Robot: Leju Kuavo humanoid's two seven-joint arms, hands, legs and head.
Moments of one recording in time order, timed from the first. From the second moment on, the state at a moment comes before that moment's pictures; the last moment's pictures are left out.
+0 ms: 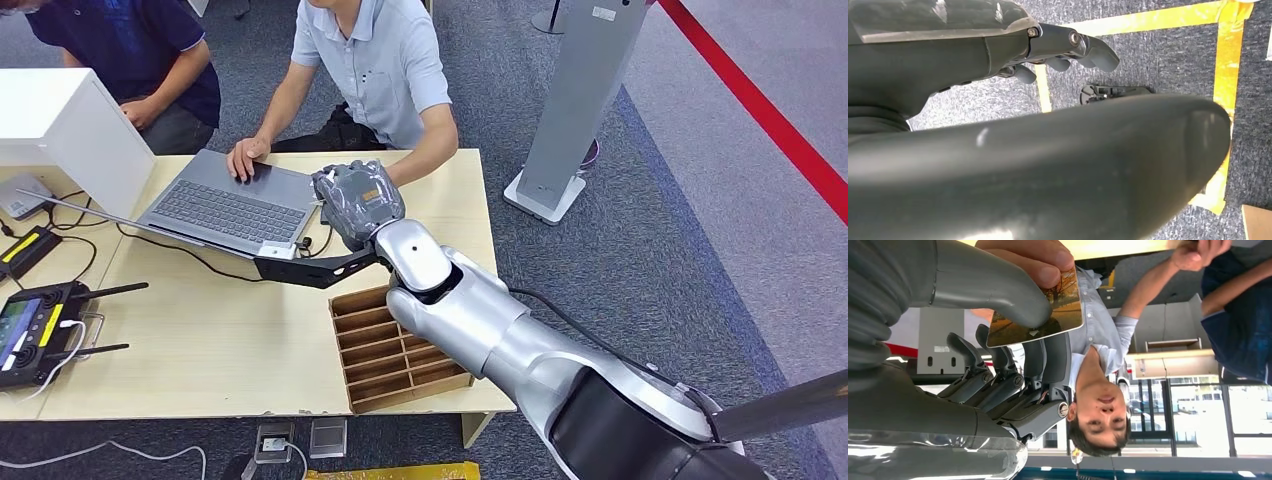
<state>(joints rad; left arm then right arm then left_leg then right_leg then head) -0.17 0.09 -1.29 -0.19 1.36 0.15 0.05 -1.00 0.28 1.05 -0.64 0.93 -0.26 0.21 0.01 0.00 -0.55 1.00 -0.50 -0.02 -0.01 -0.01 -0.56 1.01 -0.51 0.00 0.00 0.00</state>
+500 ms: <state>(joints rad) -0.17 0.09 -1.32 -0.19 1.36 0.16 0.05 -1.04 0.33 1.10 -0.50 0.90 -0.28 0.21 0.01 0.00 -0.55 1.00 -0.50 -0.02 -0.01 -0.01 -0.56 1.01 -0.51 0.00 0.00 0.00</state>
